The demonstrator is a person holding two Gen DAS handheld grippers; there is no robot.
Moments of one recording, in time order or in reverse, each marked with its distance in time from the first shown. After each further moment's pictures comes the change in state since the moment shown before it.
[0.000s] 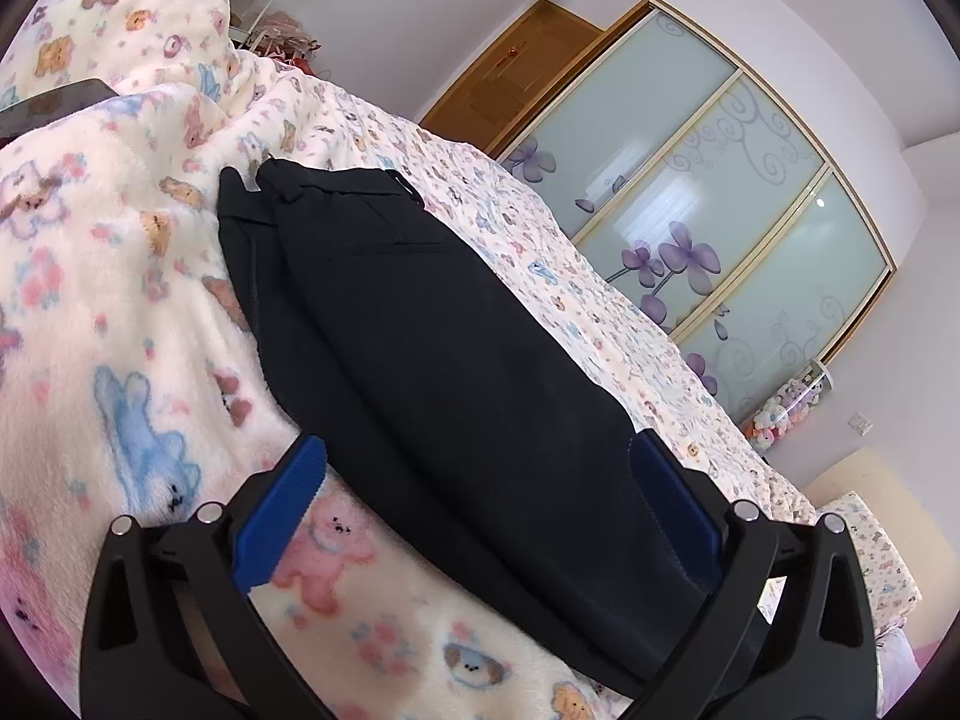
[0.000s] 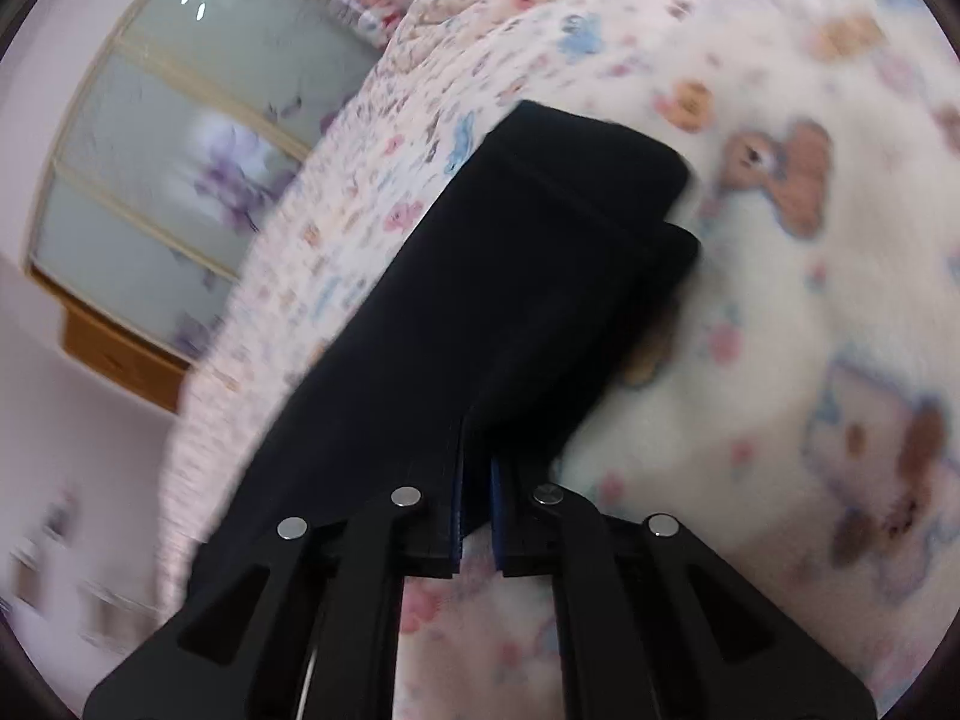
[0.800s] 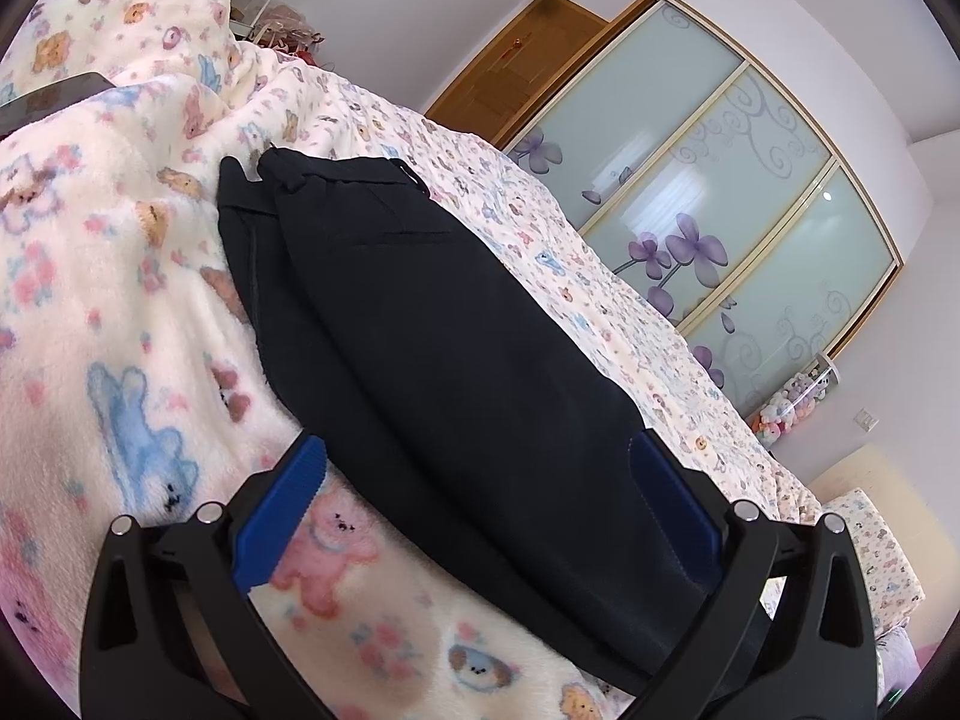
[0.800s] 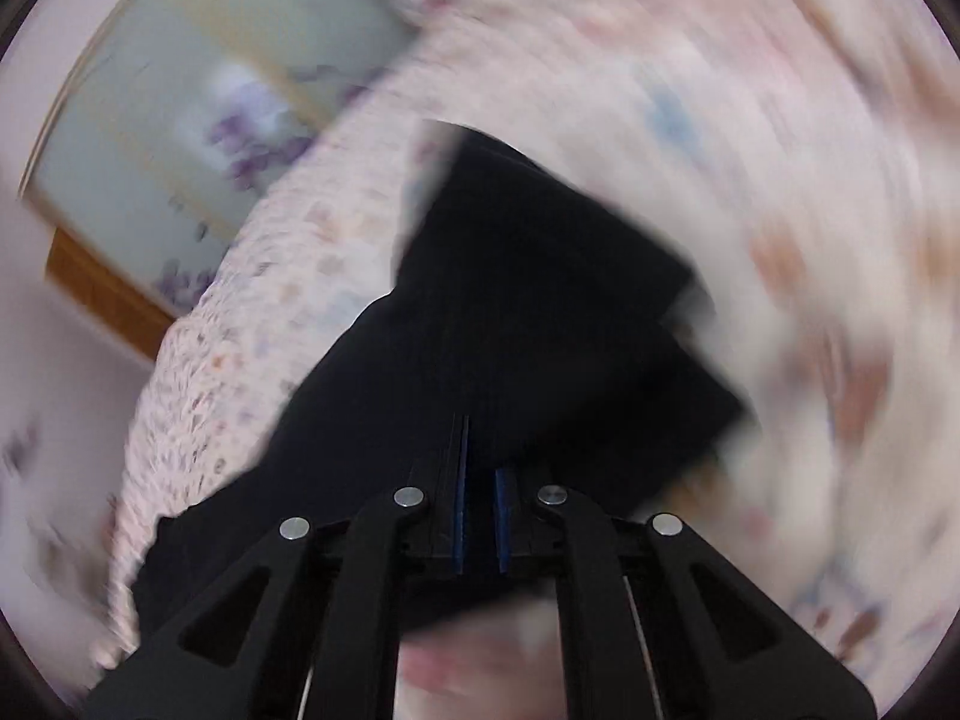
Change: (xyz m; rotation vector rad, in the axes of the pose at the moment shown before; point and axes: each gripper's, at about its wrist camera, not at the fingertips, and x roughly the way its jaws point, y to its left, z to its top) left arm 0.008 0.000 -0.001 0.000 0.022 0.010; right arm 0.003 0.023 0.012 -0.145 0.039 -0.077
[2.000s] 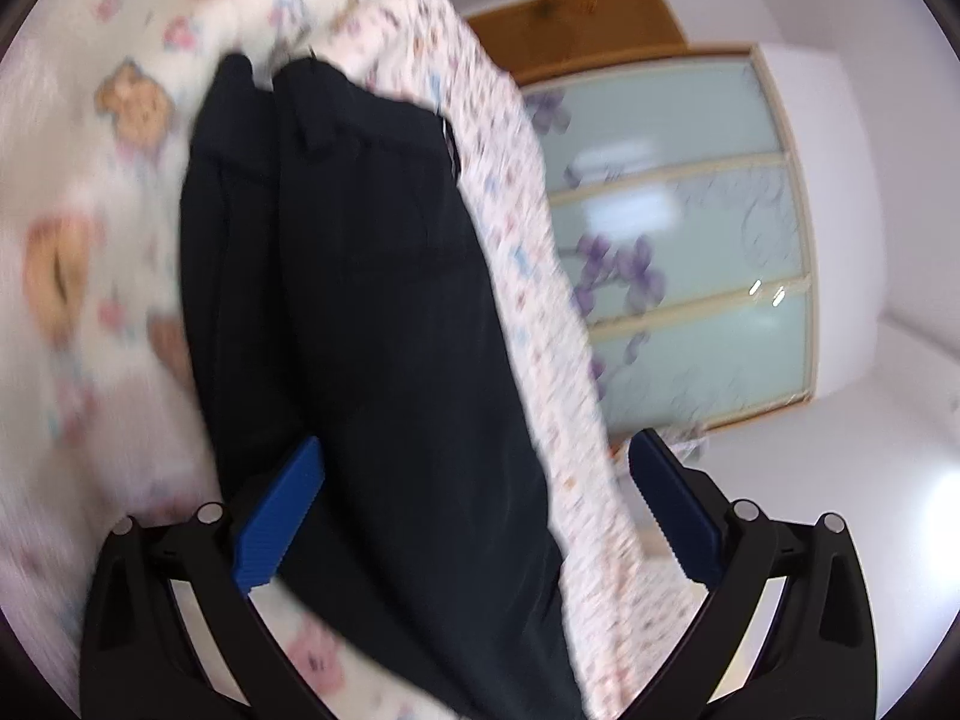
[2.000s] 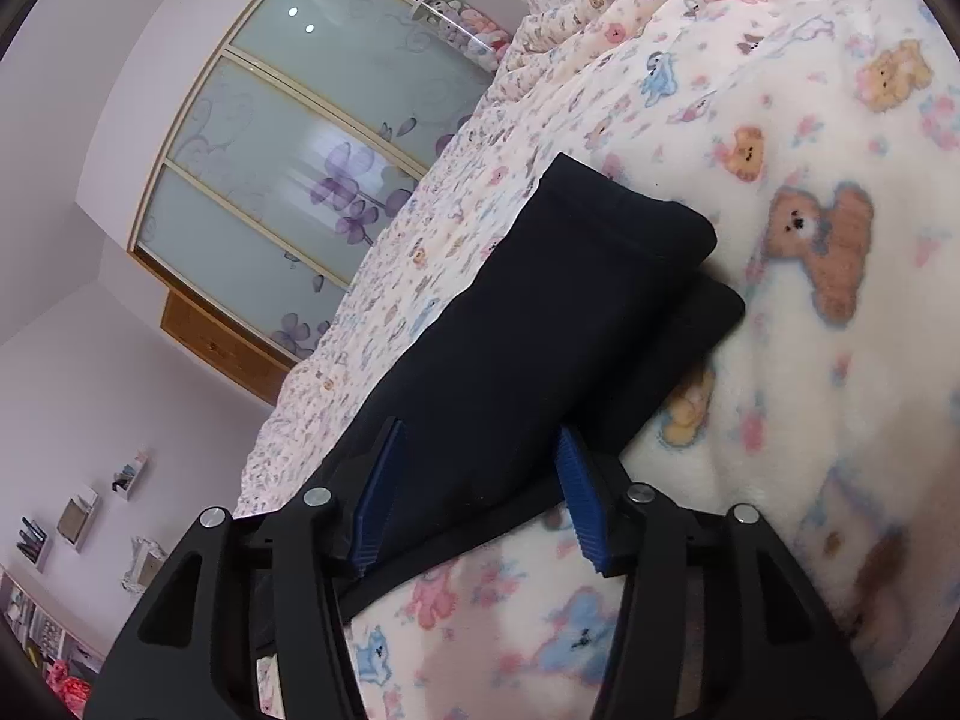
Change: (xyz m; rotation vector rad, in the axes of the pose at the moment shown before) left arm 0.069 0.062 0.064 -0.479 0.187 -0.309; right arm -0.019 -0.033 -0.026 0.001 -0.124 0.331
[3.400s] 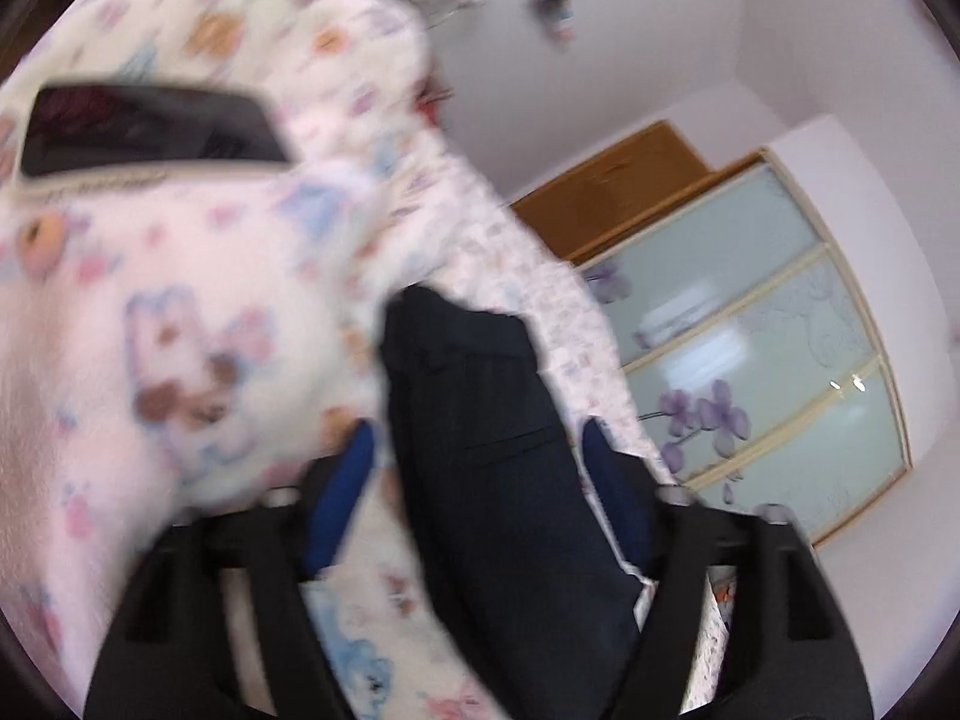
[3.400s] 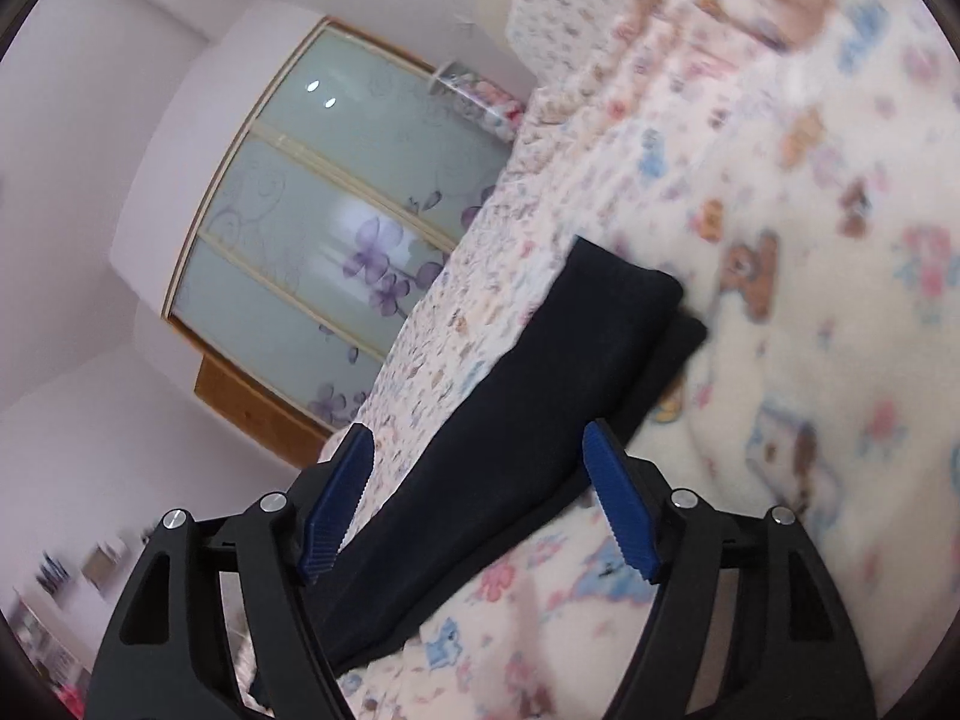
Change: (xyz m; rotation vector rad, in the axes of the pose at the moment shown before) left arm -0.092 -0.003 -0.036 0.186 -0.474 0.243; right arm -0.051 0.020 -0.023 0.016 -0.175 0.077
